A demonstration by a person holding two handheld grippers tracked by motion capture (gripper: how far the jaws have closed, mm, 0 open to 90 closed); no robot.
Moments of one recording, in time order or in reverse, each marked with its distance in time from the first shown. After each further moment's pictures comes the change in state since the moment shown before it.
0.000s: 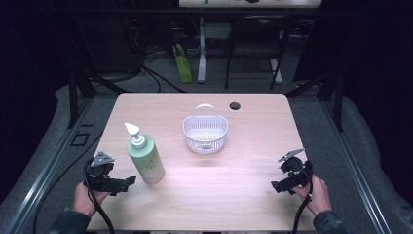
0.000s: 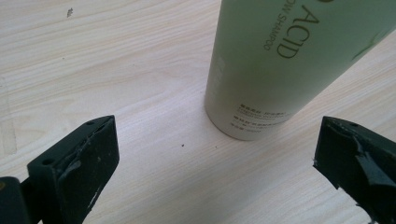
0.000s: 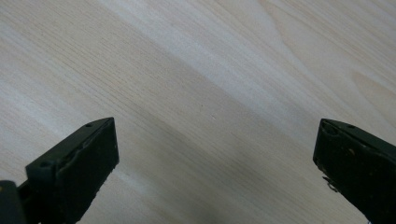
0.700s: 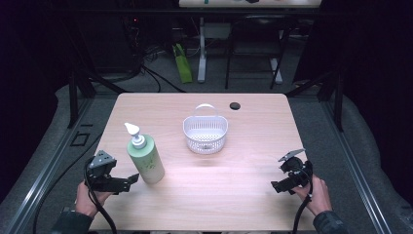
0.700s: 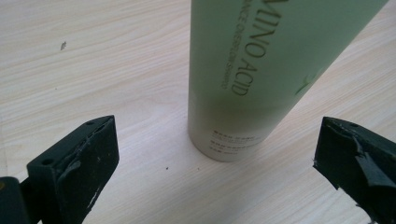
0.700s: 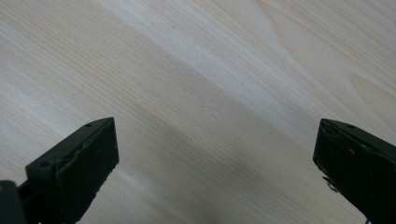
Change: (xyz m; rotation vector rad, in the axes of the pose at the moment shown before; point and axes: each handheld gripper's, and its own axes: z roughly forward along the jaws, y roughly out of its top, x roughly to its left) left arm -0.012 0.008 -0.009 -0.085 -0.031 0.030; right arm 0.001 0.000 -0.002 -0.009 0.001 0.003
